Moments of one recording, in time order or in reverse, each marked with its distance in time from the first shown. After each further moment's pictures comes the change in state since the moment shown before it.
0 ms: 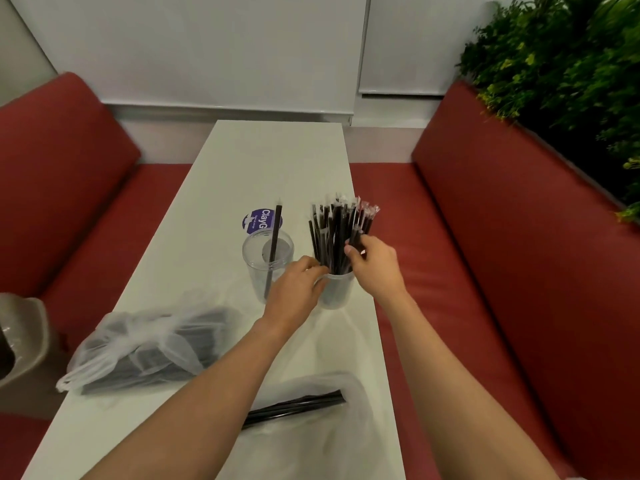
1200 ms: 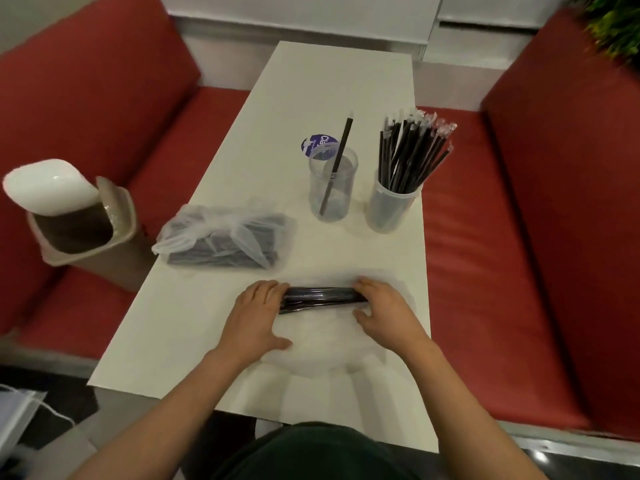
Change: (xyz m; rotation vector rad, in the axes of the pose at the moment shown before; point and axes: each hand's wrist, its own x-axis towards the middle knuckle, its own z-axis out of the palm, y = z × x) left_hand -0.258 -0.073 -0.041 0.237 -0.419 -0.340; right_hand -0.199 0.036 0.074 -0.329 -0.528 -0.227
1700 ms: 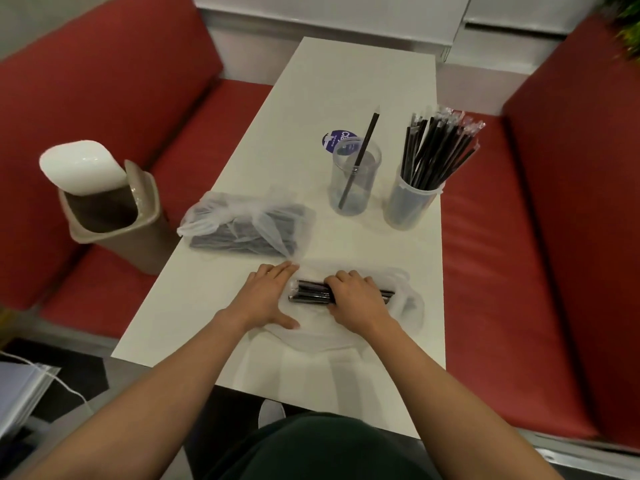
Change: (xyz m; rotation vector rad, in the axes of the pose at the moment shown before) left_hand 0.019 -0.031 -0.009 -0.055 -0.083 0.037; right_hand 0.038 -0.054 0.051 -0.365 -0.036 -0.153
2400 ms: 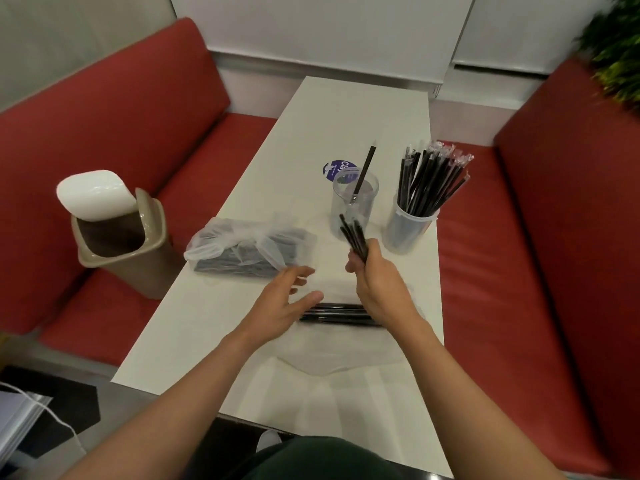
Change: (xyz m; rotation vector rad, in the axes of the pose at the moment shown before) left_hand -0.010 0.042 -0.030 -0.701 0.293 0.055; right_hand -0.012 0.006 -0.099 0.657 0.355 0.126
